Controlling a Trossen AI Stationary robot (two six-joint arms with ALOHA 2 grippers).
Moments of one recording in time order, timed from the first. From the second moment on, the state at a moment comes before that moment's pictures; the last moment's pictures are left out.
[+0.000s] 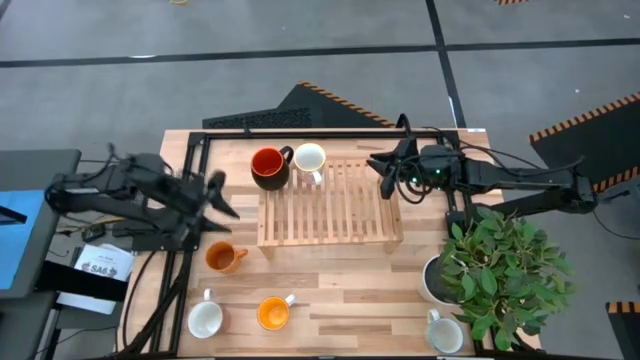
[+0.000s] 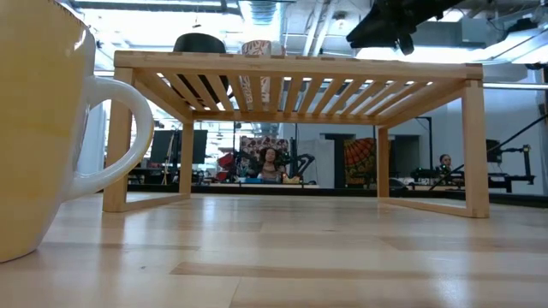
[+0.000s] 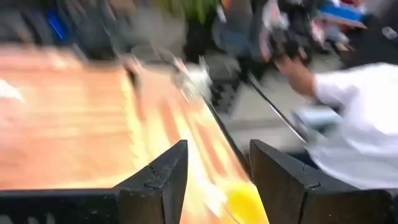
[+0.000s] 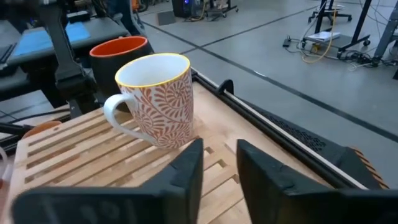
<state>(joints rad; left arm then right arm) -0.11 0.65 0.93 -0.46 0.28 -0.20 -0.15 0.98 0.83 -0.12 0.34 0.24</state>
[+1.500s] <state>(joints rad) -0.39 0.91 0.66 -1.00 -0.08 -0.54 -0.22 1.10 0.83 -0.19 0.34 0.18</state>
